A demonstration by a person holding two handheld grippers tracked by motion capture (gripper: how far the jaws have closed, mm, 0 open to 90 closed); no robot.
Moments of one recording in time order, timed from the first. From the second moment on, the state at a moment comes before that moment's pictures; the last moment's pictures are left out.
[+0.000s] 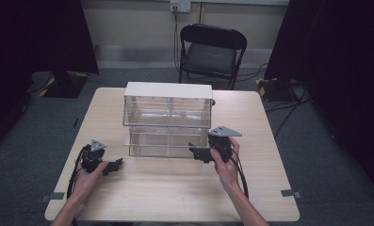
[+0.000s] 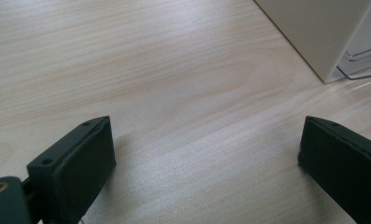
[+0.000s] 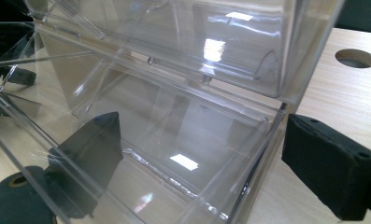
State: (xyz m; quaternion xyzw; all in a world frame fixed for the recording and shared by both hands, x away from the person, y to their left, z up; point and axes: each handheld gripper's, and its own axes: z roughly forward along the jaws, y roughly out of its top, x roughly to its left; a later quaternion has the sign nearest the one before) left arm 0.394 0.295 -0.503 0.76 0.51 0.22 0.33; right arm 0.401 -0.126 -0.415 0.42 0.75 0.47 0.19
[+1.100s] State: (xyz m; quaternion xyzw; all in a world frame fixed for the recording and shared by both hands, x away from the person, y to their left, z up) left arm 0.394 0.295 -0.503 0.76 0.51 0.22 0.33; right arm 0.405 -0.128 -0.407 0.43 0.74 0.48 0.20
